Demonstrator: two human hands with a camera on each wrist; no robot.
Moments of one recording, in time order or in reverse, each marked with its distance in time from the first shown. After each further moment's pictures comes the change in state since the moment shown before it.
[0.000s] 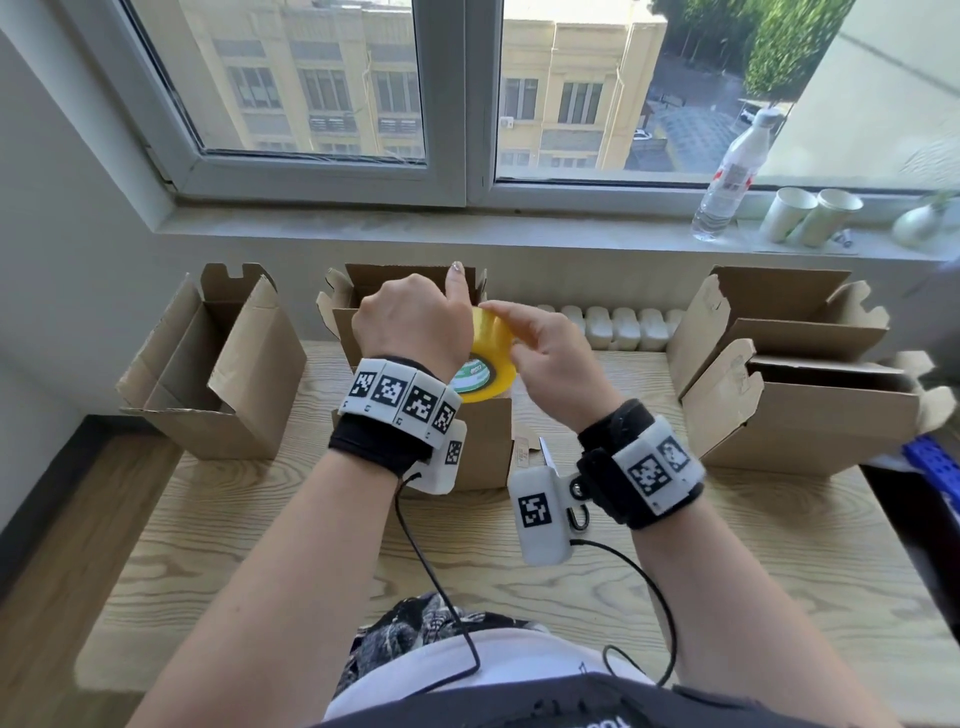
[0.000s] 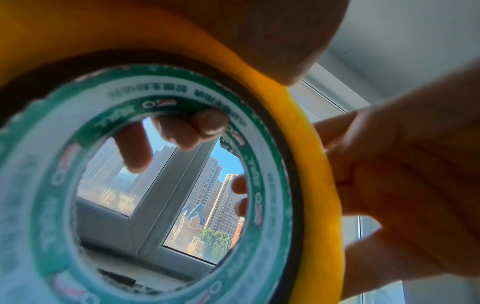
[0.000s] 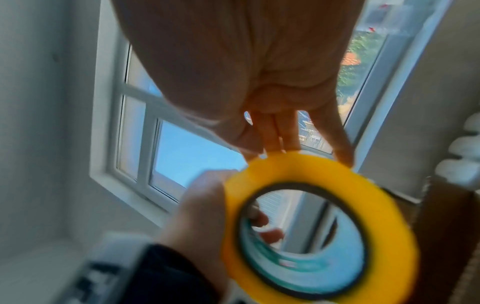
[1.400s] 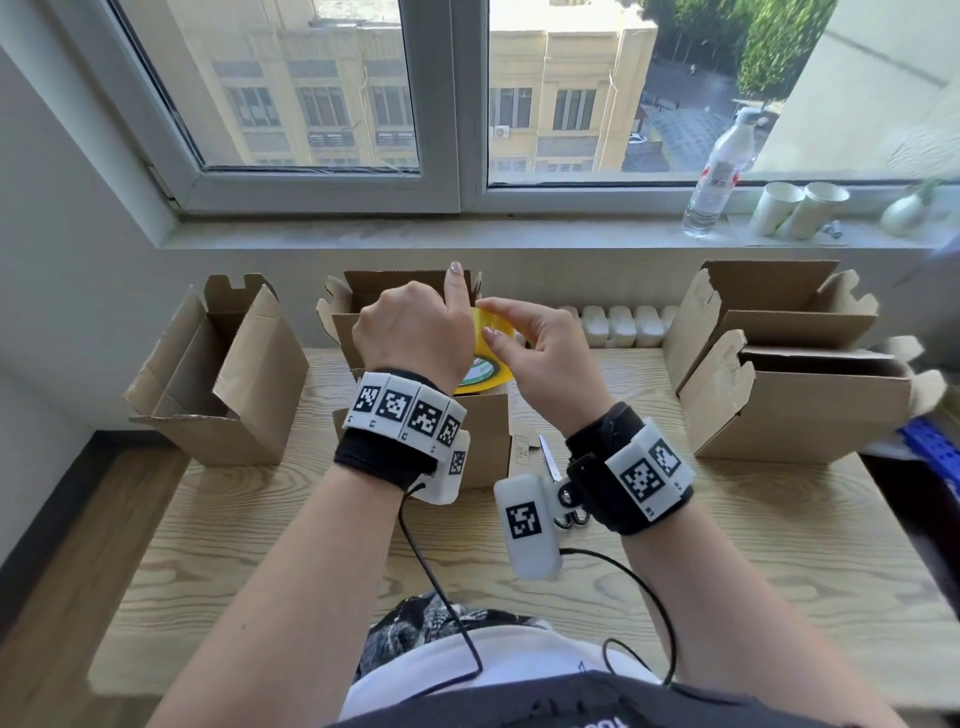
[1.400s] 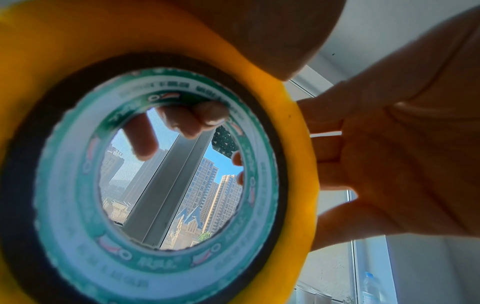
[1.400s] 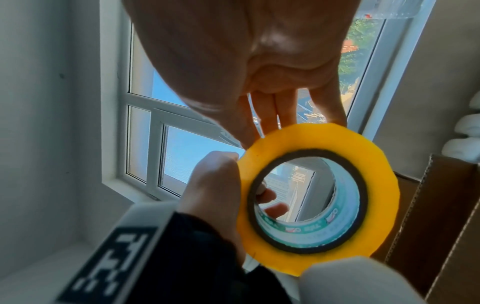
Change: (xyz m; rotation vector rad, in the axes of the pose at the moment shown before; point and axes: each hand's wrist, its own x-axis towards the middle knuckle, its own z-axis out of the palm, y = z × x) left_hand -0.025 0.011 -0.013 -0.009 0.056 0.023; right_hand -0.015 -0.006 0.004 0.147 0.157 -0.012
